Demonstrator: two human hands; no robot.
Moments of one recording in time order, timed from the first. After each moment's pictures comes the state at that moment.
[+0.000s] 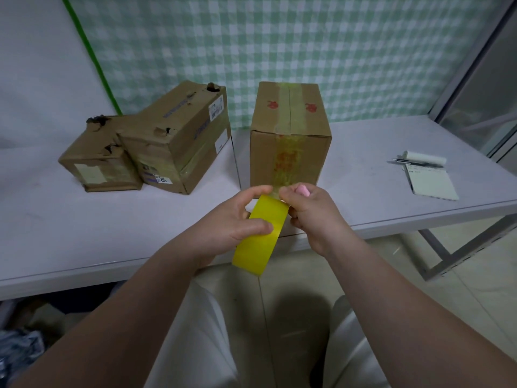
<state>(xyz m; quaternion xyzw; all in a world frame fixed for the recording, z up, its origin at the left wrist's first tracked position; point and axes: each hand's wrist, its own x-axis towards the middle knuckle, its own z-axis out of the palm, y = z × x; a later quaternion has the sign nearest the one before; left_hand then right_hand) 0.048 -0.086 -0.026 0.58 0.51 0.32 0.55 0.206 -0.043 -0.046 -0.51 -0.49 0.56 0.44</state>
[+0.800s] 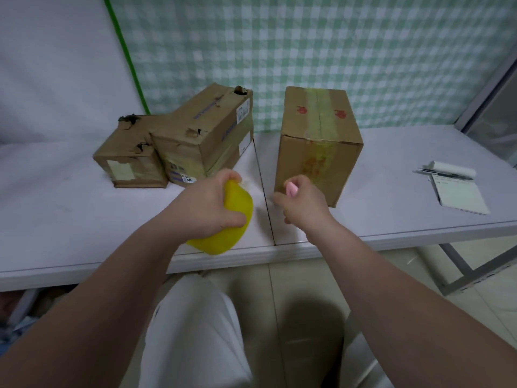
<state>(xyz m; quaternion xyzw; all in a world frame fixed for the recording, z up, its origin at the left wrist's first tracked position) -0.022 -0.078 -0.005 0.66 0.67 0.21 0.26 0.155 -0.023 -0.043 -0.60 -0.60 0.43 0.32</state>
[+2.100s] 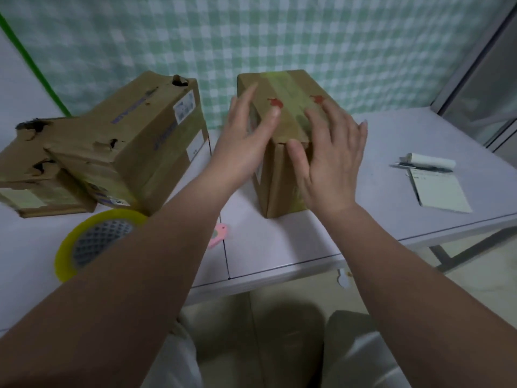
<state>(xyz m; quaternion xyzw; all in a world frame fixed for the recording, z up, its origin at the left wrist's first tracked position) 0.091 0.071 -0.004 0.62 0.54 0.47 0.31 0.235 0.075 -0.043 -0.55 -0.70 -0.14 0.44</state>
